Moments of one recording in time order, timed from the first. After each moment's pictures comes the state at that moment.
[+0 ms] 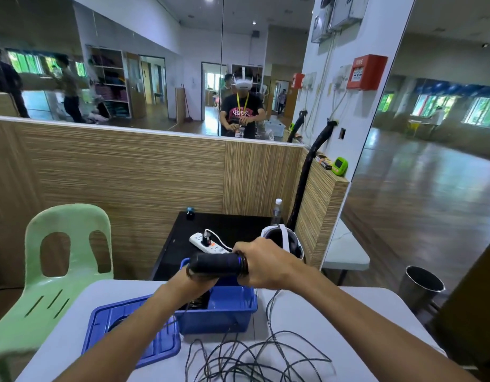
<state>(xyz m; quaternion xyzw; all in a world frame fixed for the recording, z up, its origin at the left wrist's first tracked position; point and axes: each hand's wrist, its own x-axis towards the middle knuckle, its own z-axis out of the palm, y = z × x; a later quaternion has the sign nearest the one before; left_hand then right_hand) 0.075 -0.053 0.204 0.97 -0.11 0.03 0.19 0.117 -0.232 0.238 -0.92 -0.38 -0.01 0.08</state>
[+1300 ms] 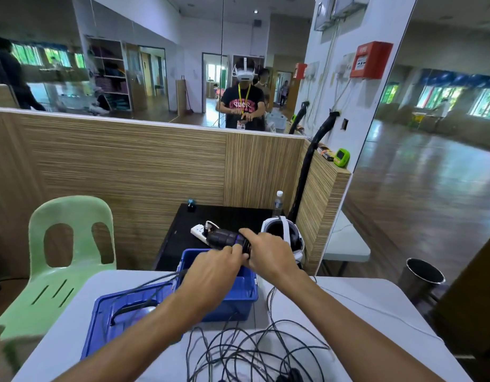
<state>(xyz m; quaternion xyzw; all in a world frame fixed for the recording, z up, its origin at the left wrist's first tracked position) 0.052 -0.097 0.215 0.99 -0.12 0.12 -0.05 0.127 -0.229 0.200 -0.96 -0.25 -0.14 0.07</state>
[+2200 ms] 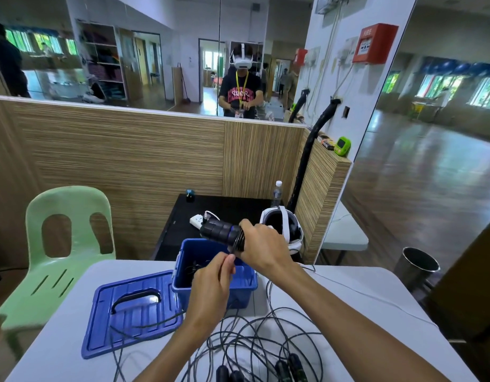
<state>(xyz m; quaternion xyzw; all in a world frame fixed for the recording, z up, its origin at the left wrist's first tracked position) 0.037 -0.103 0.145 0.82 0.01 0.20 0.54 0.122 -0.214 0.191 -0.96 -0.21 -0.14 0.08</state>
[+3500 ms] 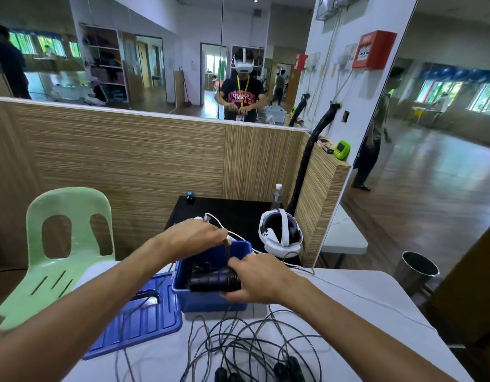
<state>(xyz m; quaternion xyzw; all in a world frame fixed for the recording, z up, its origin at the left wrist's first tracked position) 0.113 -0.029 0.220 0.94 -0.32 0.08 -0.12 0.092 -0.228 0.185 -0.91 -0.41 -0.04 -0.04</state>
